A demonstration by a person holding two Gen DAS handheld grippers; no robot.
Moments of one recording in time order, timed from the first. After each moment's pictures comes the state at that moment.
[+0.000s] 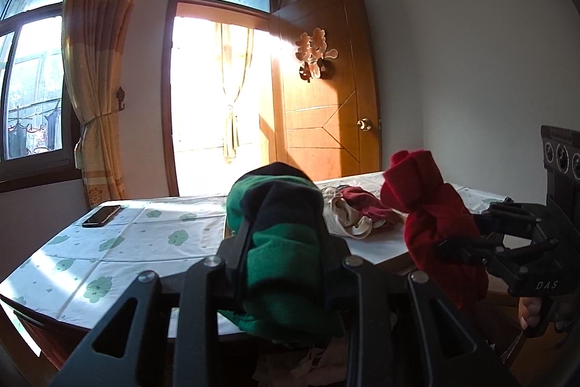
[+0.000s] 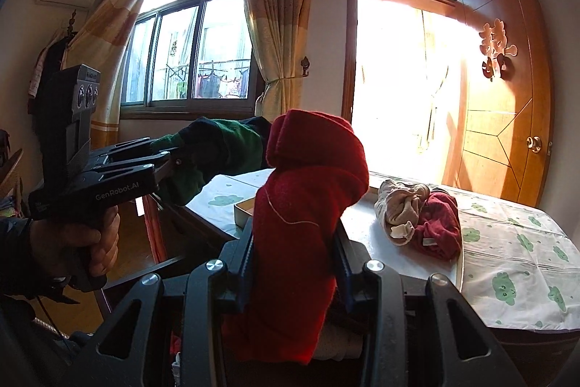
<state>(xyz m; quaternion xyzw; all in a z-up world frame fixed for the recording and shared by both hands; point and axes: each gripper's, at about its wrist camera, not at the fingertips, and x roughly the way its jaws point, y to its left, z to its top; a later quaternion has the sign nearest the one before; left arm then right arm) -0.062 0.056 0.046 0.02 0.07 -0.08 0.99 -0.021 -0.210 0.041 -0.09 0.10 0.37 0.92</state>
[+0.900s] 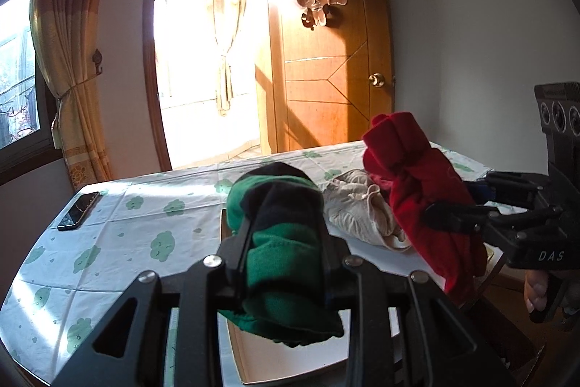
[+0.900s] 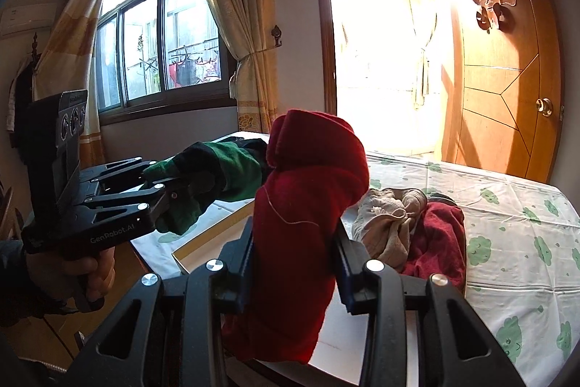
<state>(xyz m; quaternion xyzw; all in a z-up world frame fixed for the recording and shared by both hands) 0.075 0.059 0.068 0.03 0.18 -0.08 0.98 0.105 -0.184 0.079 -0.05 0.20 0.35 0.91</state>
